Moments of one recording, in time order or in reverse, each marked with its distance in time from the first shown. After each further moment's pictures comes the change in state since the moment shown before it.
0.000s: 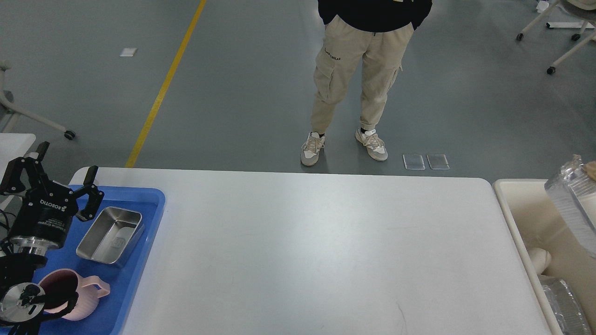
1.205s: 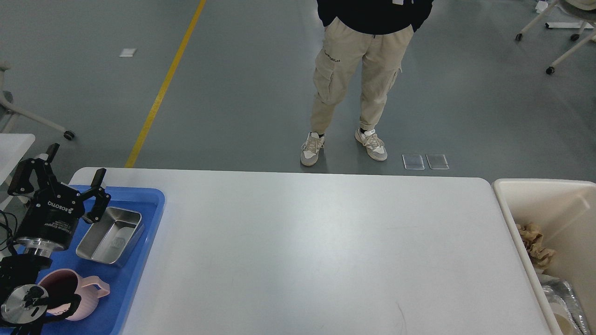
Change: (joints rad) left arm 0.003 0.009 0.035 0.000 0.004 -0.011 -0.004; right arm -0.055 0.114 0.023 -0.175 0.067 -0.012 0.008
